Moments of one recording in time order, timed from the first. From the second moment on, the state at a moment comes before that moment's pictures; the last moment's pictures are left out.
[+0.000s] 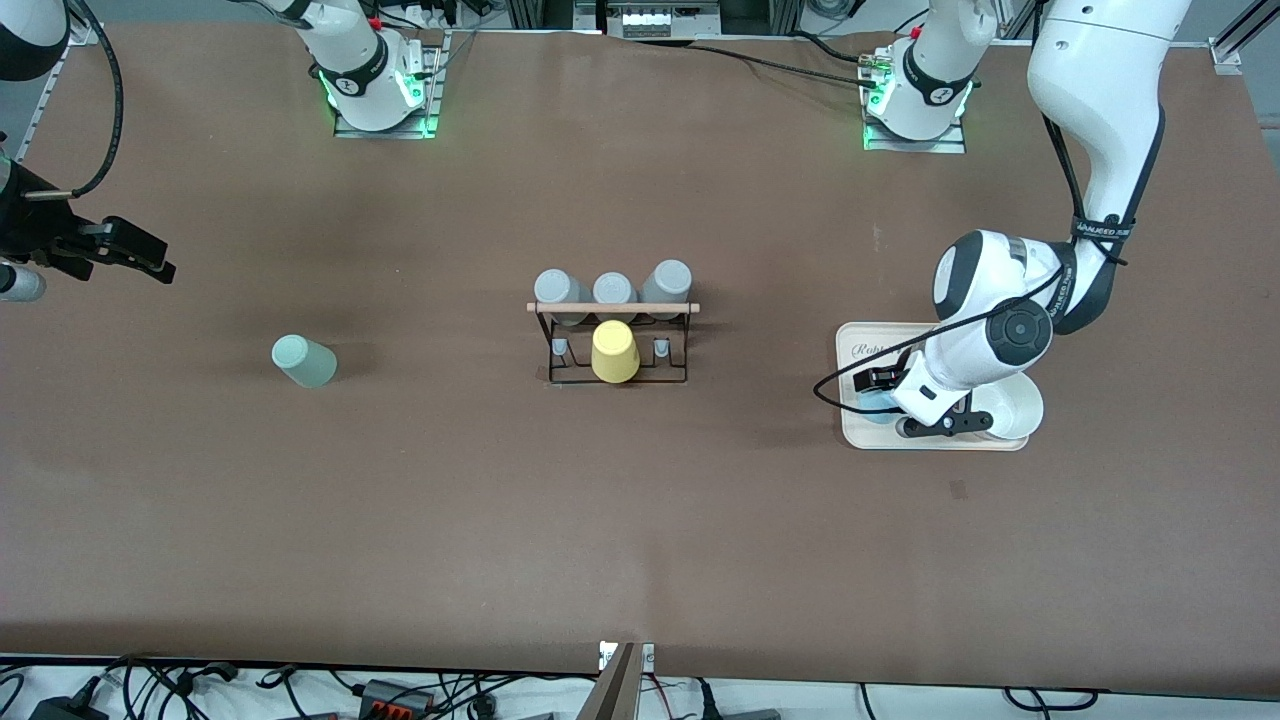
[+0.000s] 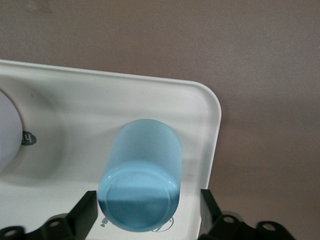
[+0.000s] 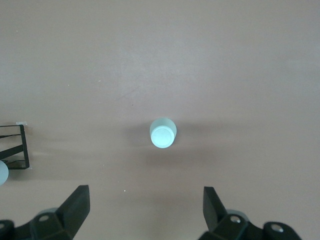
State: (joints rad) left arm -0.07 0.48 -0.13 -1.92 -0.01 2.29 -0.32; right arm -0.04 0.02 -0.01 -1.68 0.01 1.70 -0.01
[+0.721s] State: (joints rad) left arm -0.11 0.39 -0.13 -1.73 -0.01 2.10 -0.40; right arm -0.04 0.02 -0.01 -1.68 0.01 1.70 -0.01
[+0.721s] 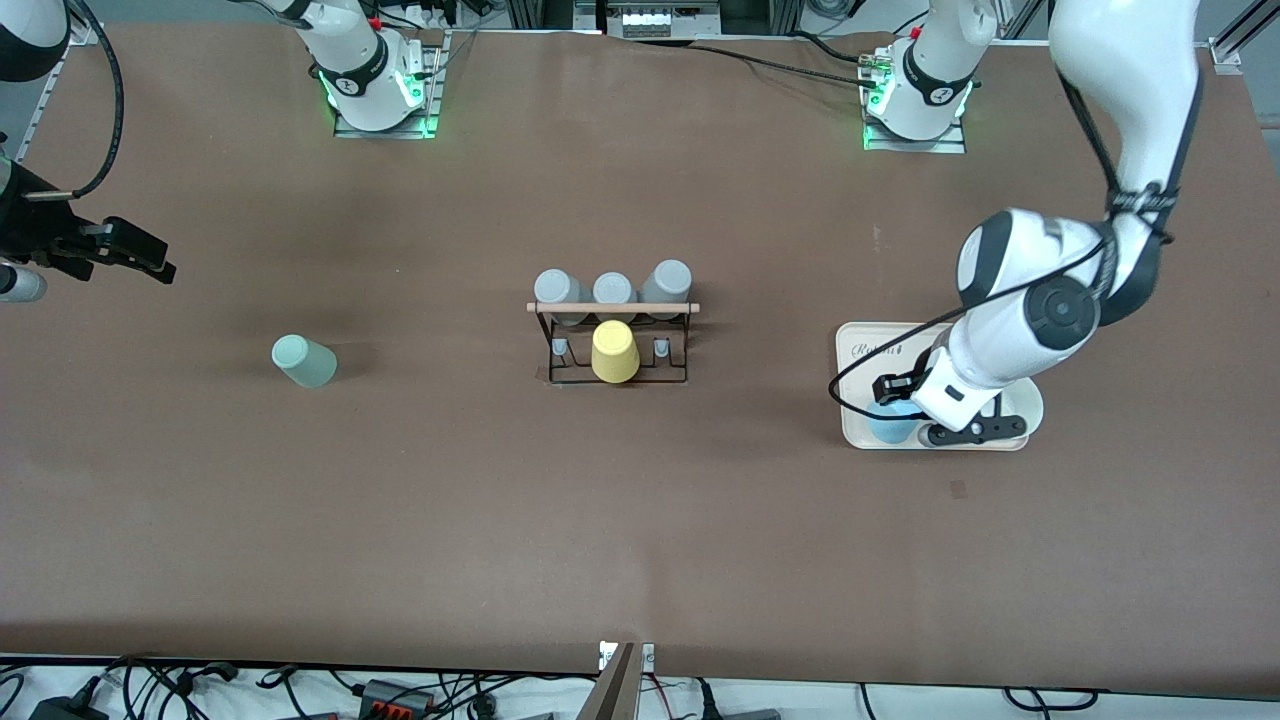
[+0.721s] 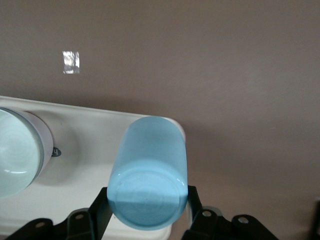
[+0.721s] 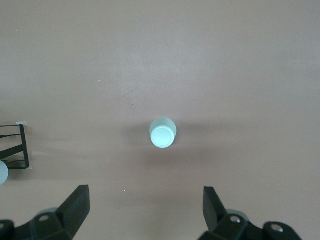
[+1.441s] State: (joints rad) left arm -0.45 0.45 -0.14 -1.45 -0.01 1.97 -1.01; right arm -0.04 0.02 -0.01 -1.68 0.01 1.70 -0.02
